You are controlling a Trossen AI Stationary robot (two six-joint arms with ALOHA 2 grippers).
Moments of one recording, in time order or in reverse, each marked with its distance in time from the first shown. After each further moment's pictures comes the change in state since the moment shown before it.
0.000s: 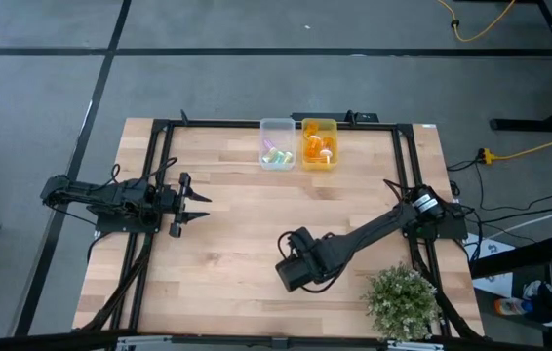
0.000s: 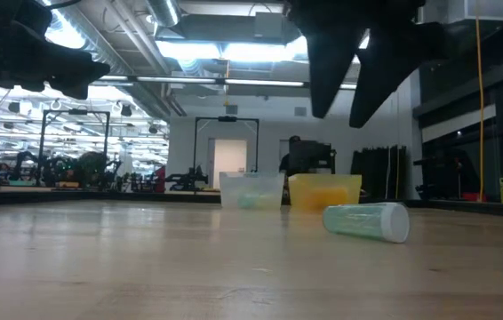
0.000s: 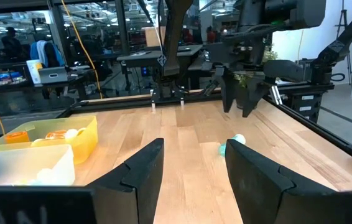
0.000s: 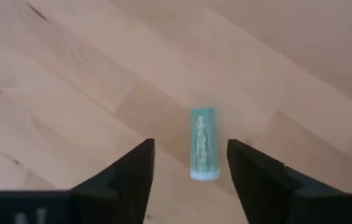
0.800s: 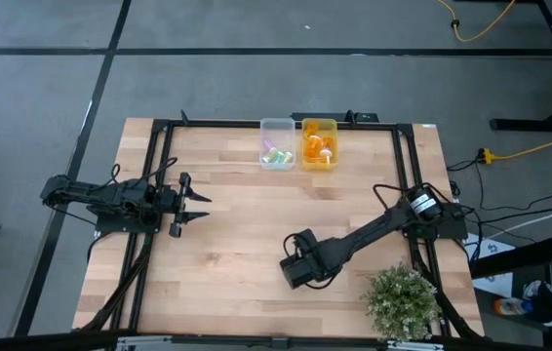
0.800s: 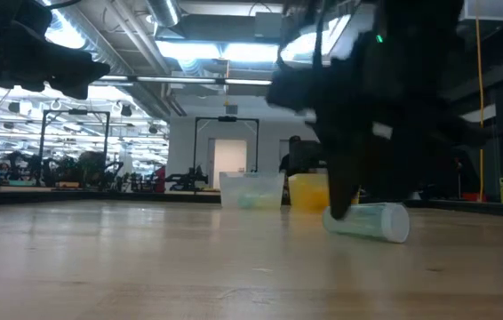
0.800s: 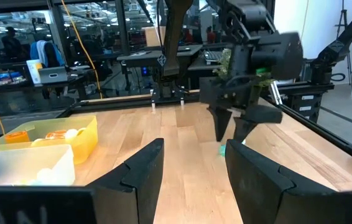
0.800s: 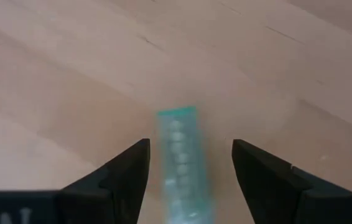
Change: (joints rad) left arm 0.000 0.000 0.000 0.000 0.000 0.000; right arm -0.015 0.011 -0.292 0.284 -0.012 0.104
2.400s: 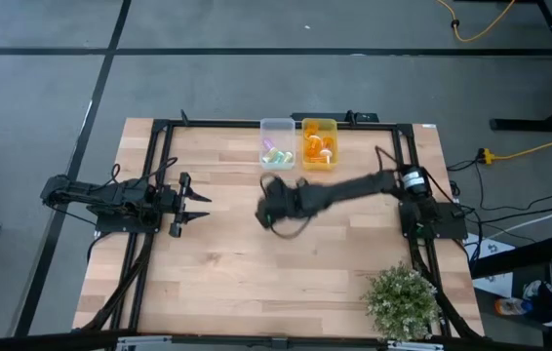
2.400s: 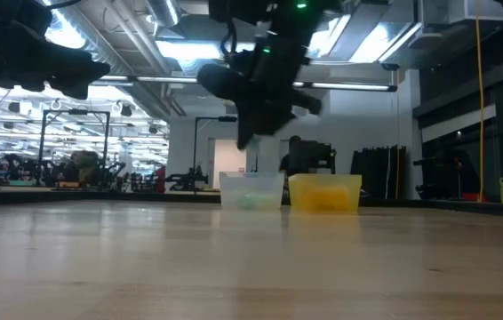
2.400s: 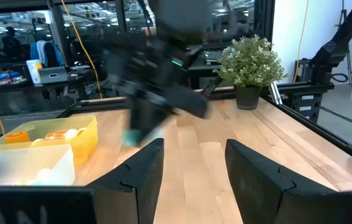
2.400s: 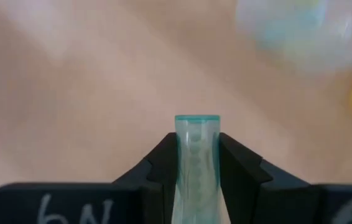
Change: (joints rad) left arm 0.000 0.000 0.000 0.000 0.000 0.000; right arm -0.362 -0.001 0.208 0.060 0.189 -0.694
